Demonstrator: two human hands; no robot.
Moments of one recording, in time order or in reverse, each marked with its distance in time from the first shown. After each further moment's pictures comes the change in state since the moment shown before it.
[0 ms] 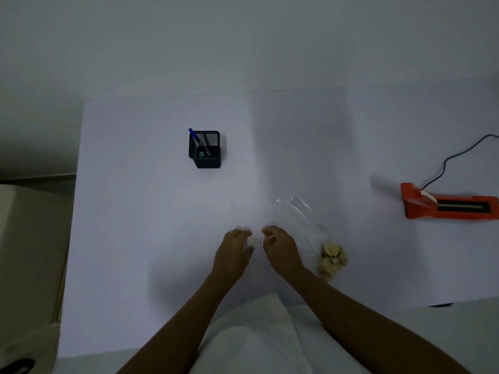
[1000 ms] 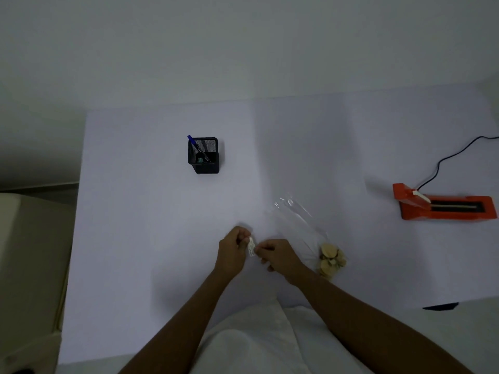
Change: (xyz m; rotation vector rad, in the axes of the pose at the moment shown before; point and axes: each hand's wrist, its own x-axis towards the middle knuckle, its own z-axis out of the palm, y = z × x) left_hand 0.010 0.013 -0.010 -0.397 0.128 -0.125; right_hand -0.009 -0.004 -0.013 0.408 -0.266 0.267
